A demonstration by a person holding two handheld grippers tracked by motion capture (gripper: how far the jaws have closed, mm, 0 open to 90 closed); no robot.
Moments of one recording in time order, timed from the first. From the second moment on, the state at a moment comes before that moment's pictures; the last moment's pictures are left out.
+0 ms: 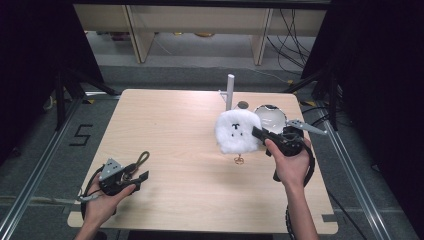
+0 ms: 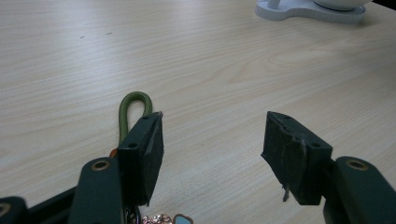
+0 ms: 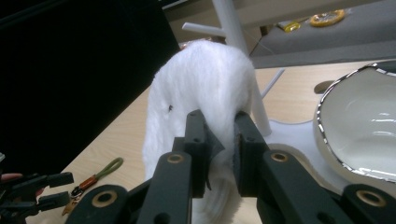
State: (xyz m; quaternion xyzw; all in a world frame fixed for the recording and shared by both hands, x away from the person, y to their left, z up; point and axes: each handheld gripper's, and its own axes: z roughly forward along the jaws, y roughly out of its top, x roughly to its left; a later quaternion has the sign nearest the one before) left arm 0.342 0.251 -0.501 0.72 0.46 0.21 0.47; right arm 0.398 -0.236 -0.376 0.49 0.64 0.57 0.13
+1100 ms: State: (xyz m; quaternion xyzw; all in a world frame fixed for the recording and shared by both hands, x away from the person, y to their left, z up) left arm 0.343 0.256 -0.503 0.71 0.46 0.21 0.48; right arm 0.427 -0.289 -0.338 0.53 0.60 0.57 0.20
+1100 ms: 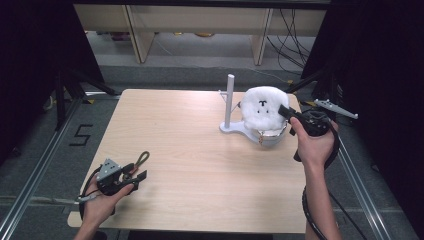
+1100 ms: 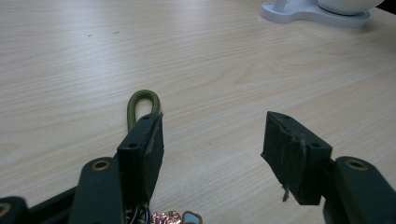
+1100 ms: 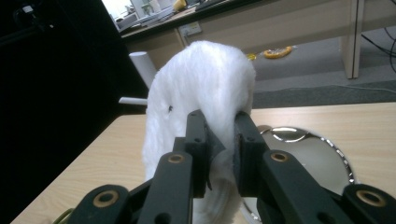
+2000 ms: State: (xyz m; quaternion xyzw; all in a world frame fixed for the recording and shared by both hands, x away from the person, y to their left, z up) left arm 0.342 0.258 -0.505 0.71 0.47 0.21 0.48; right arm 0.486 -0.319 -0.366 0.56 0.57 0.55 0.23
